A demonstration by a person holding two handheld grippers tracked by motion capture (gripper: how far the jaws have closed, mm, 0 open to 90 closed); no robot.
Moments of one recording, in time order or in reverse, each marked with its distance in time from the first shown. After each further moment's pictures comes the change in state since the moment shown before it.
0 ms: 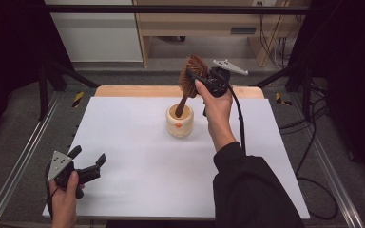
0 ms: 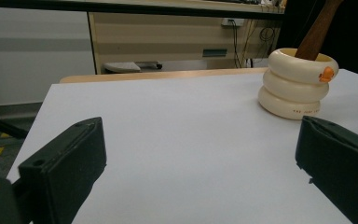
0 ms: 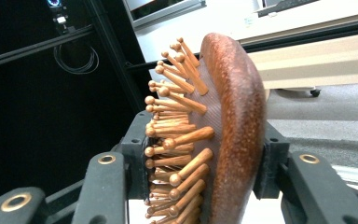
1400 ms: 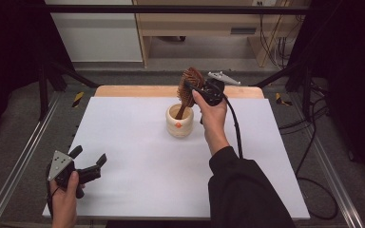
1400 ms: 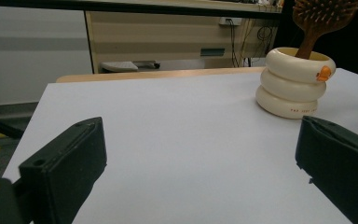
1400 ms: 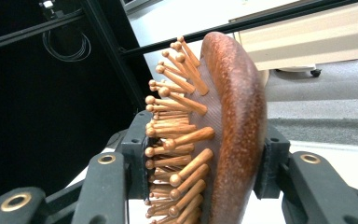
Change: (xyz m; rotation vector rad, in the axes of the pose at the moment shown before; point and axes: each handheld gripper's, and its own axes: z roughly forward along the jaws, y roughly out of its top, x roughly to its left) left arm 0.000 0.000 0.001 0.003 -0.010 -0.002; right arm -0.016 -0.042 0.018 0.045 -0.013 0.034
